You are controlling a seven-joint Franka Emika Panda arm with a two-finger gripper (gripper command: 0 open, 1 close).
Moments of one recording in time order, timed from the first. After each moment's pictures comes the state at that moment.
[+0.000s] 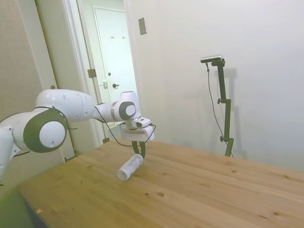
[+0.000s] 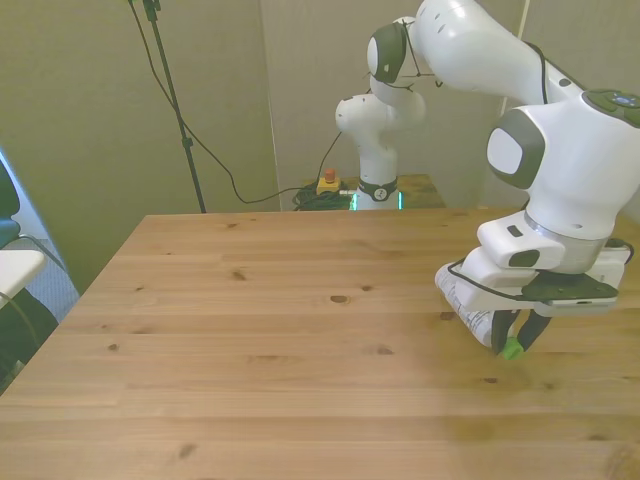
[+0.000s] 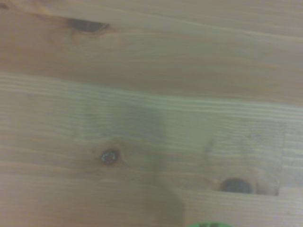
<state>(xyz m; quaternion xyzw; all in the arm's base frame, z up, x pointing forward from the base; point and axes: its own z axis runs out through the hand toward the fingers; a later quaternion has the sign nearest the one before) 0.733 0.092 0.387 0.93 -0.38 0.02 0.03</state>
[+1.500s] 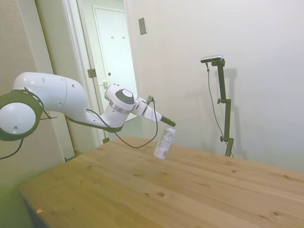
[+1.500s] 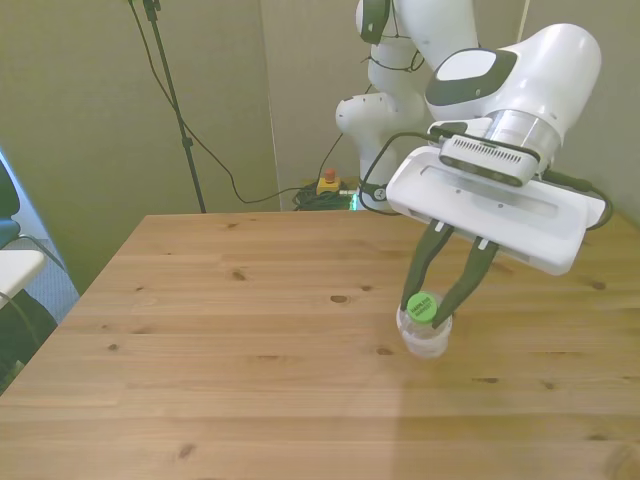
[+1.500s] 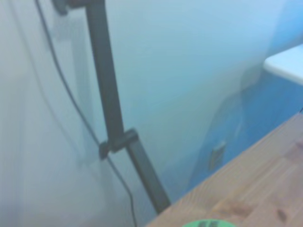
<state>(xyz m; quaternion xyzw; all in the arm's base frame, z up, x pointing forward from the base) 0.729 0.007 0.492 0.61 -0.62 0.50 0.02</state>
